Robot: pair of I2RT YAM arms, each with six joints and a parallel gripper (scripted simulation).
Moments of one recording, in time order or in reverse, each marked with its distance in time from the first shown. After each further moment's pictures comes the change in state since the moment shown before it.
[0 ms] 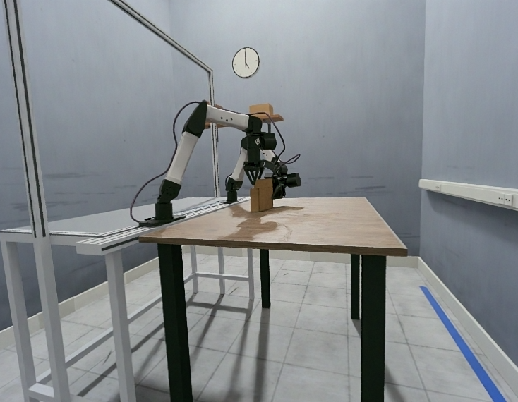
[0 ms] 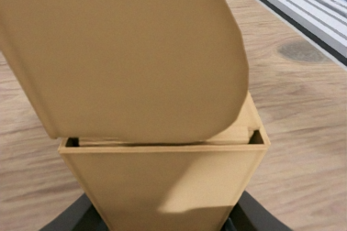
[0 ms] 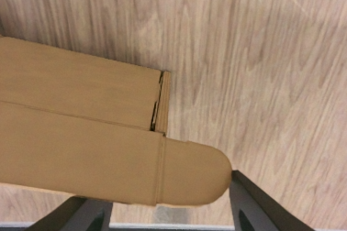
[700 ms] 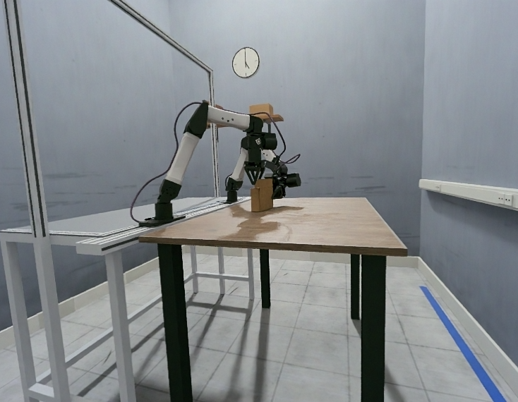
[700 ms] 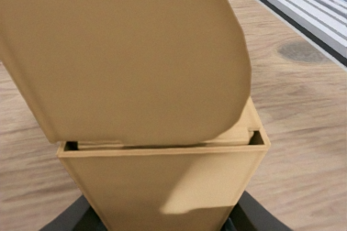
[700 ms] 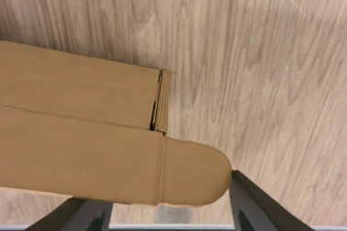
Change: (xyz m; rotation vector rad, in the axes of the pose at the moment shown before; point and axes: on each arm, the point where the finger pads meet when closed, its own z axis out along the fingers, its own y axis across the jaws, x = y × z) left arm 0.000 0.000 0.000 0.000 0.000 -0.003; right arm -0.002 0.001 0.000 0.012 0.006 0.014
